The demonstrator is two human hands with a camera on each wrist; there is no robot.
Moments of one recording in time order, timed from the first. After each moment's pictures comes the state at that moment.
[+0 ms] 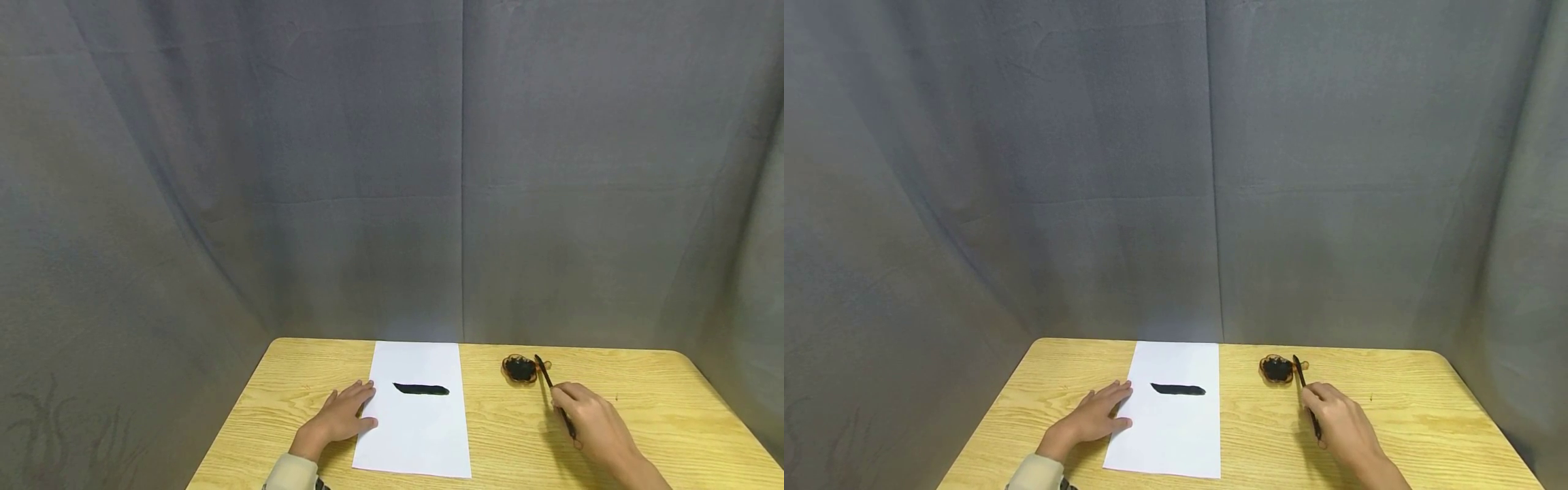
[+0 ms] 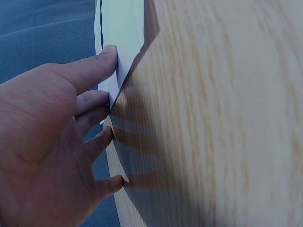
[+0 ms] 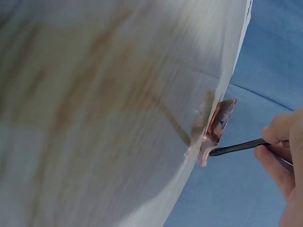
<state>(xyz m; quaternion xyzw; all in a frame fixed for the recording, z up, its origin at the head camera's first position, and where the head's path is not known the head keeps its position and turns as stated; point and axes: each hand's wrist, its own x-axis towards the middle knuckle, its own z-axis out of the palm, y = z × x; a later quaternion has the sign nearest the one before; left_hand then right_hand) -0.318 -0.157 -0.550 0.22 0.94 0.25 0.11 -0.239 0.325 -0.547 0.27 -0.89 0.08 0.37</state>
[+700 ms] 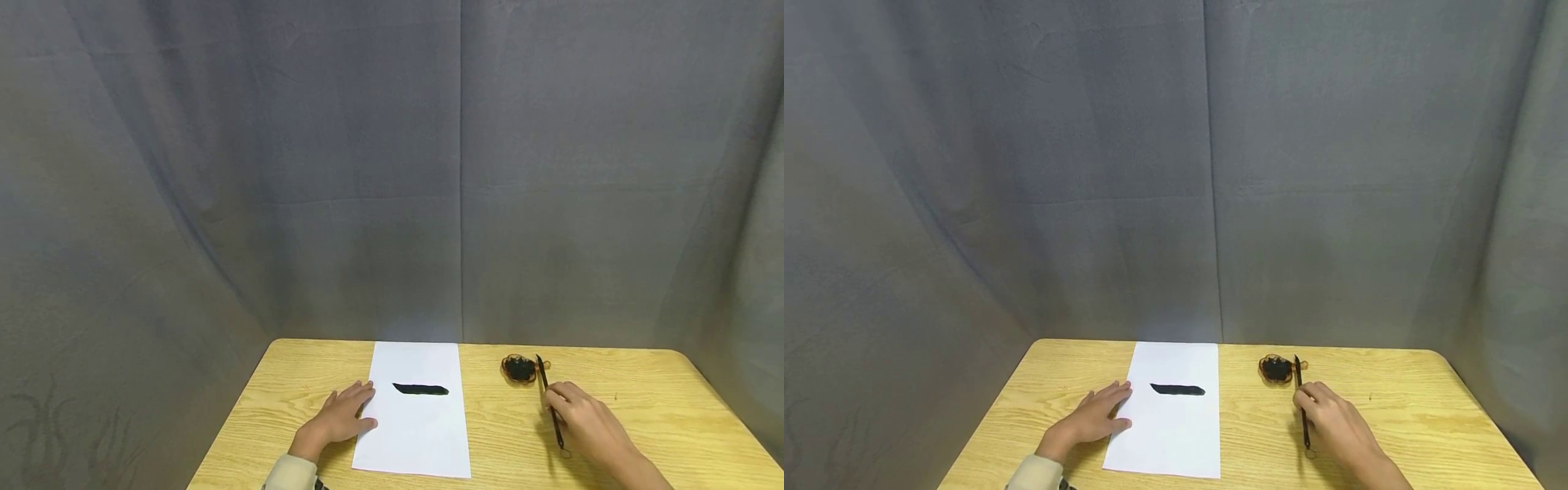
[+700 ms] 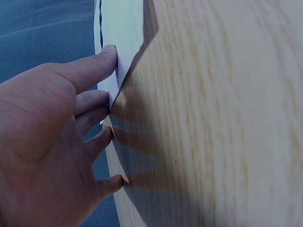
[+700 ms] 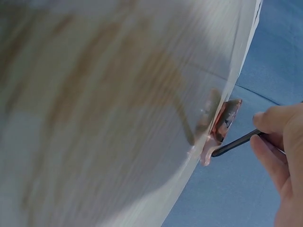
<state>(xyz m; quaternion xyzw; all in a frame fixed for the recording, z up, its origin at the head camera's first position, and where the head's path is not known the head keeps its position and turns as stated) -0.321 -0.160 -0.554 0.23 0.94 0.25 0.11 -0.248 0.327 -0.552 0.32 -0.87 0.08 0.38</state>
